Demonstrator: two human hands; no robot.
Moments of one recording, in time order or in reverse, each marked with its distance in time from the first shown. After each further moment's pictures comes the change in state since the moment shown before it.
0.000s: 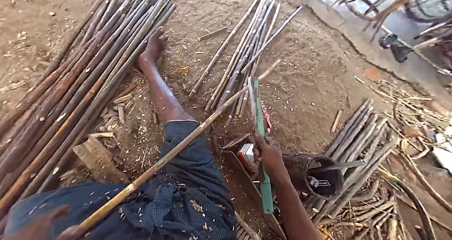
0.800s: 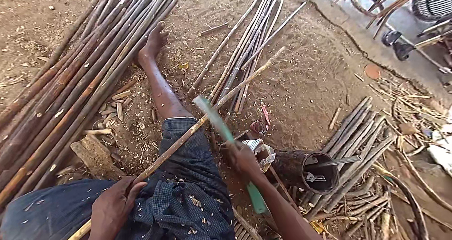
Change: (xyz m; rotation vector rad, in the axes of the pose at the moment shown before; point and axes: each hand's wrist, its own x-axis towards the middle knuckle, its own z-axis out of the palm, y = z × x) left_hand 0.077 0.089 0.105 0.010 0.346 0.093; right_hand -0.024 0.009 0.043 -0.430 -0.274 -0.036
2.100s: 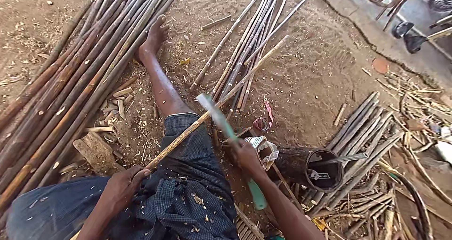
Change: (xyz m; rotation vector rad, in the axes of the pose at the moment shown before) left_hand 0.042 -0.013 -0.004 -0.251 -0.386 0.001; right_hand 0.005 0.007 0.006 0.031 0.018 -0.007
